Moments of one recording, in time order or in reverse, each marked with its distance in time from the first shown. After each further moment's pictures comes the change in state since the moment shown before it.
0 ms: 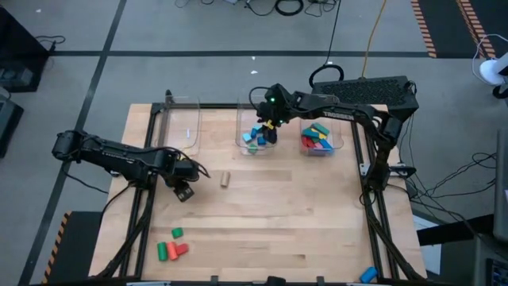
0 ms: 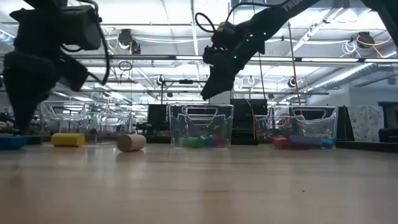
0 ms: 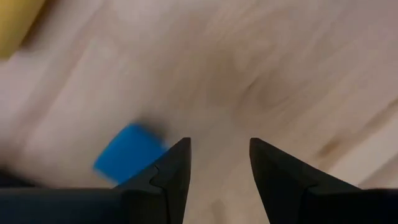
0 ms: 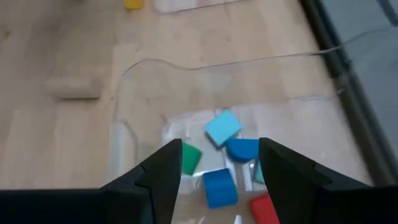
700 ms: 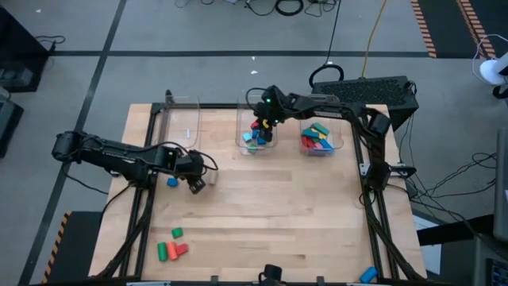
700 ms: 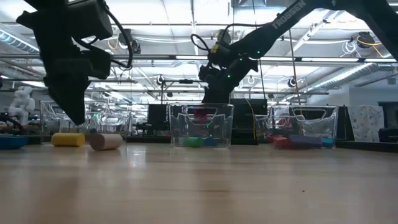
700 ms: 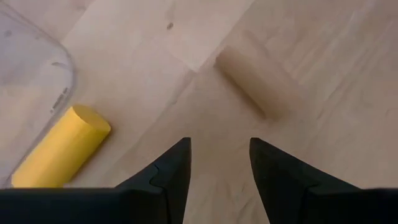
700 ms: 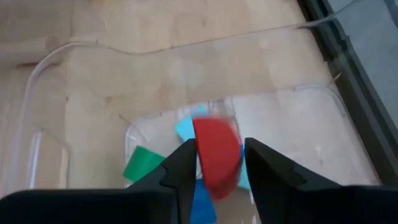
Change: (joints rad) left arm 0.032 0.000 0.000 0.263 -0.256 0.078; right arm -0.041 0.126 -0.001 0.122 0.000 0.011
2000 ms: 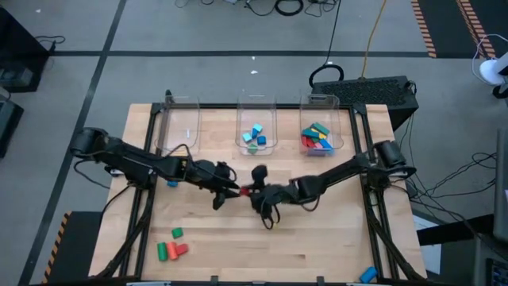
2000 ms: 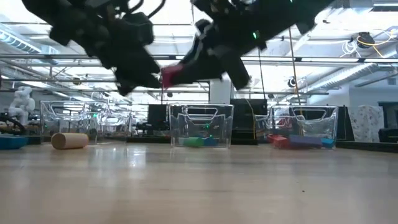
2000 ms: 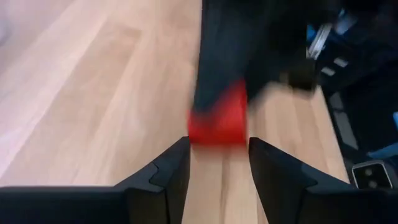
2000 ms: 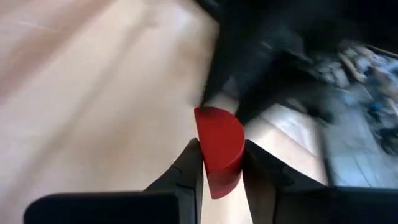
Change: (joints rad) left arm -0.114 0.250 0.005 0.945 0.218 0.195; right arm 0.774 -0.125 -0.362 0.572 0.728 -0.321
